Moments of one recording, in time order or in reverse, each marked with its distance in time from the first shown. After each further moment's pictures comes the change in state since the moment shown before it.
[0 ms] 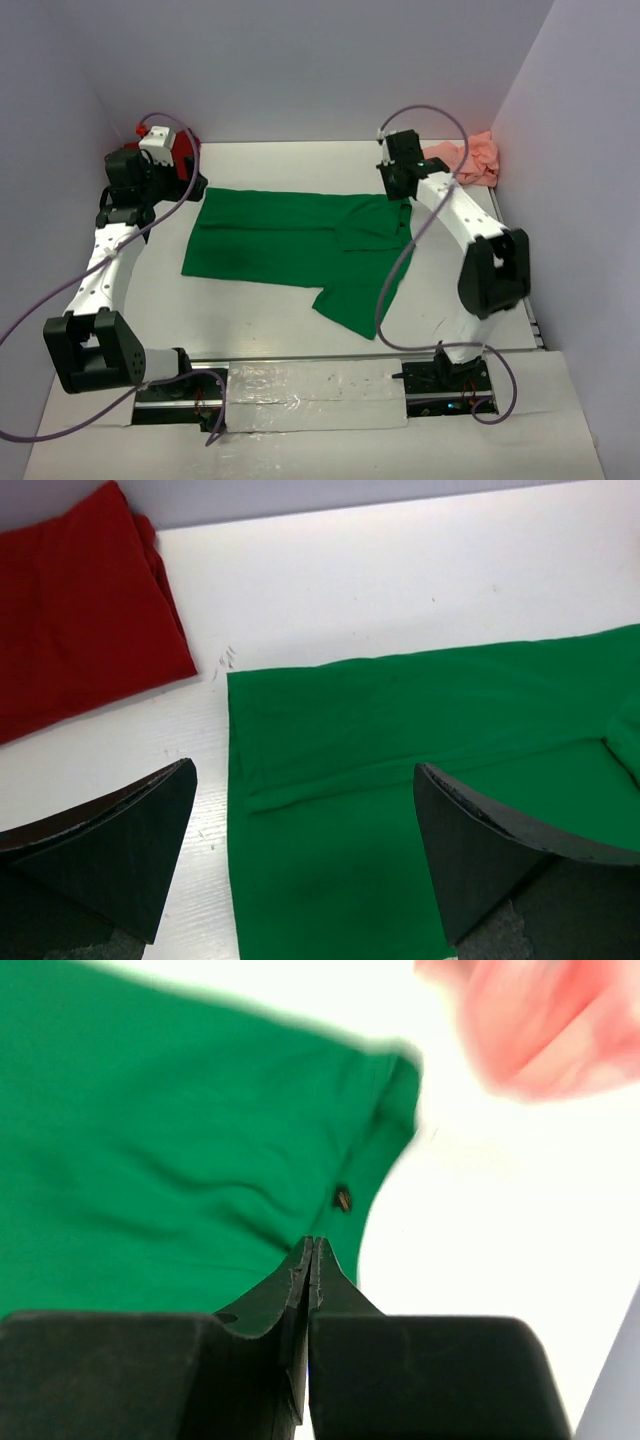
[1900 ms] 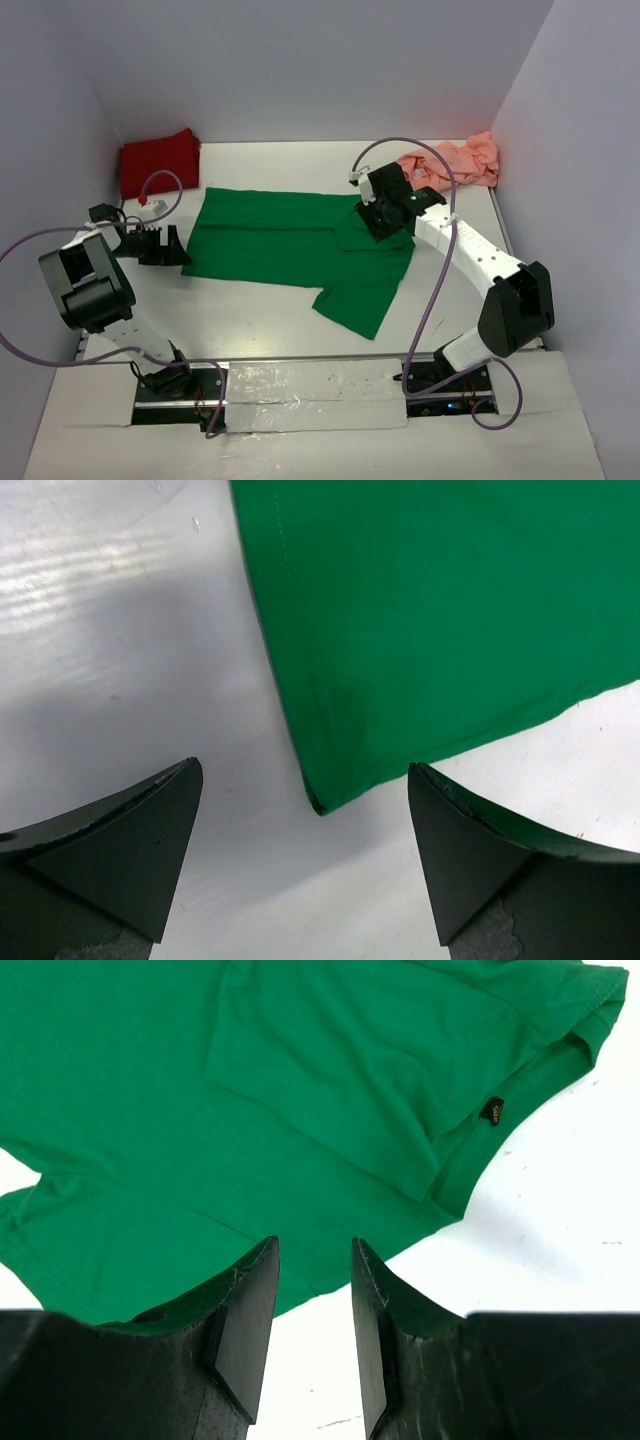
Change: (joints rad) left arm 0.373 0.402 -0.098 -0.434 0.331 0.523; right arm 0.188 -0.304 -0.229 -0.105 -0.130 -0.083
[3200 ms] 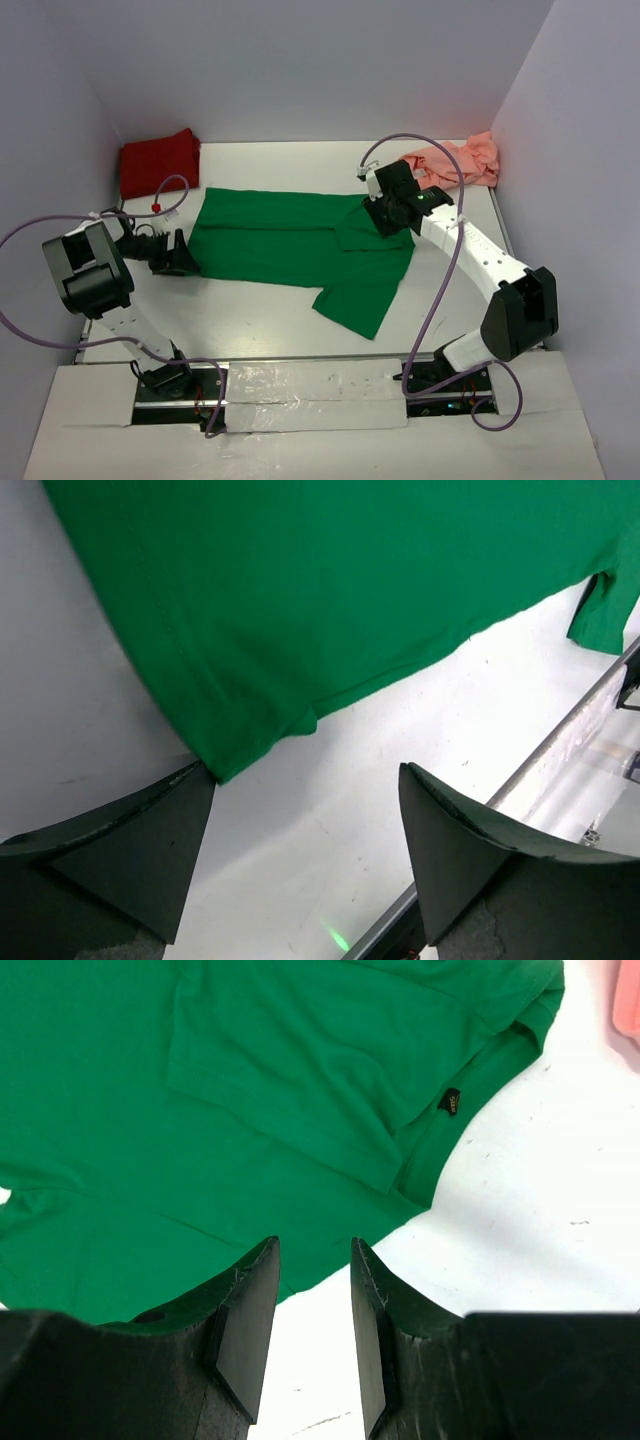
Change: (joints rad) left arm -0.034 0.130 0.111 -0.315 0.078 0.050; right arm -0.030 -0.026 -0.002 0.006 0.044 0.005
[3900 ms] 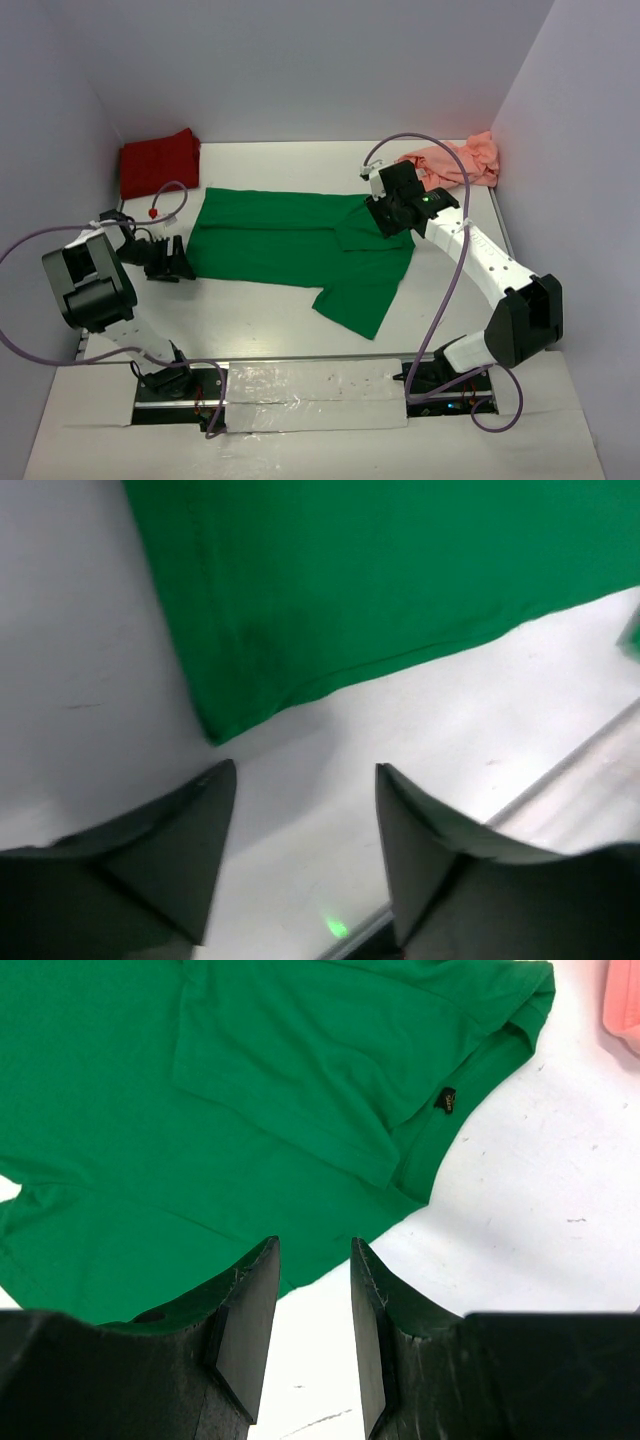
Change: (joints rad) left arm 0.001 -0.080 -0.095 0.068 -0.127 -0.080; right arm -0.008 -0.040 -0.010 -0.003 -0.012 -0.001
